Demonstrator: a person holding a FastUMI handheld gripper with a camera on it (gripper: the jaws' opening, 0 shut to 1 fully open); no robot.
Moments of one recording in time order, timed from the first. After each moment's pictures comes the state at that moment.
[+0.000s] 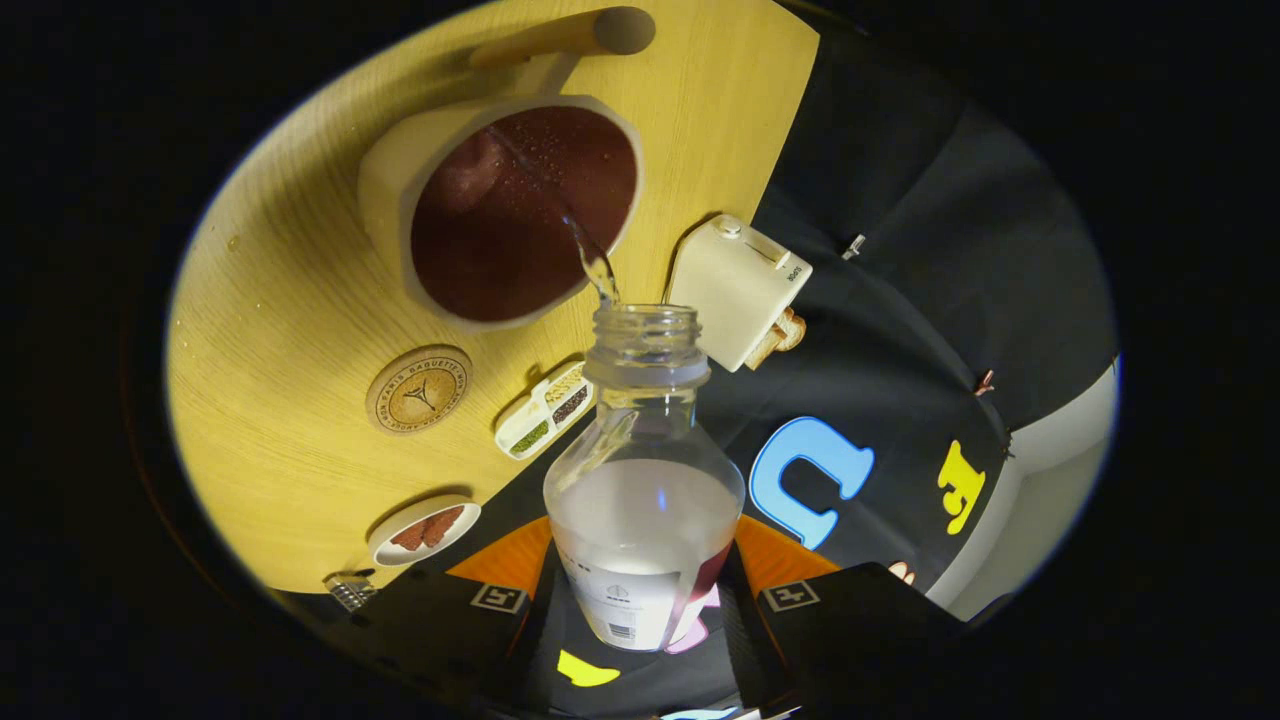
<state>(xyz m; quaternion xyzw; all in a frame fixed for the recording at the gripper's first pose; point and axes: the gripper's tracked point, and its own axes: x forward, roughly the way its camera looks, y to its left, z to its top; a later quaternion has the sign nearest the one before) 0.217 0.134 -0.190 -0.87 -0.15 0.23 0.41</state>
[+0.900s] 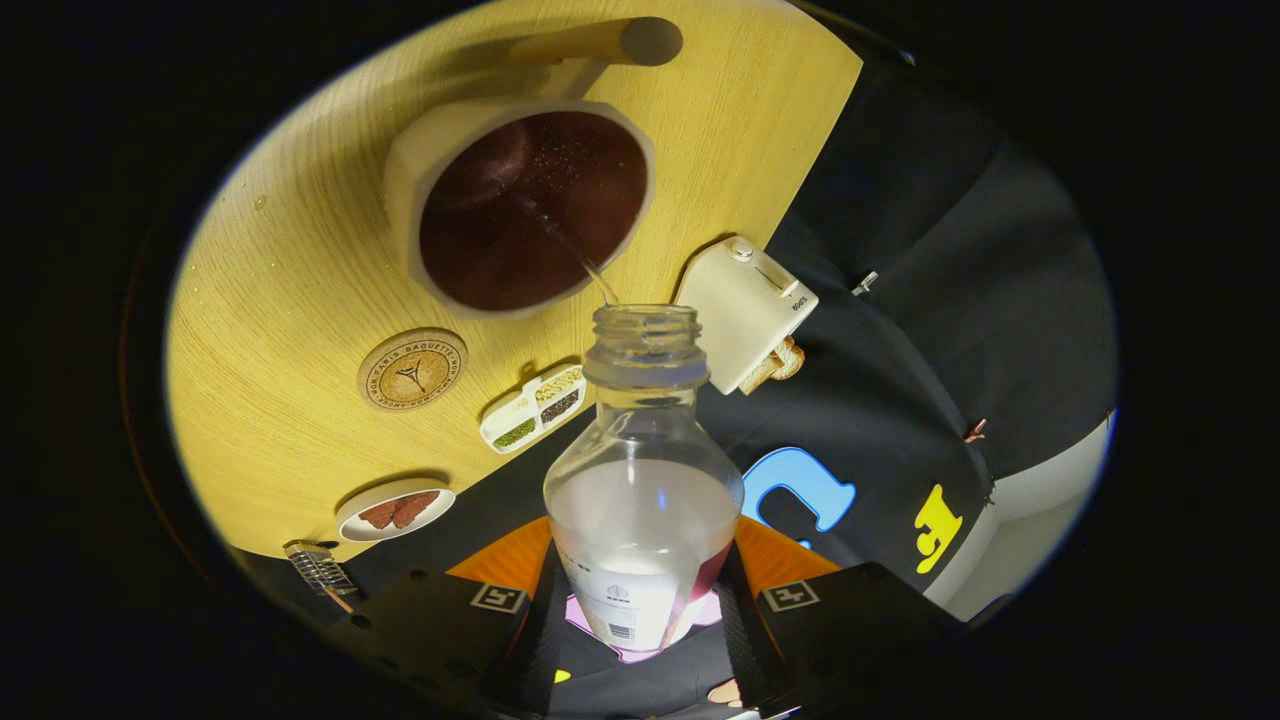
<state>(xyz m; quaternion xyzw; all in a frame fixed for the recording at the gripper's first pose) 0.215 0.145 -0.185 -0.89 -0.16 0.24 0.36</state>
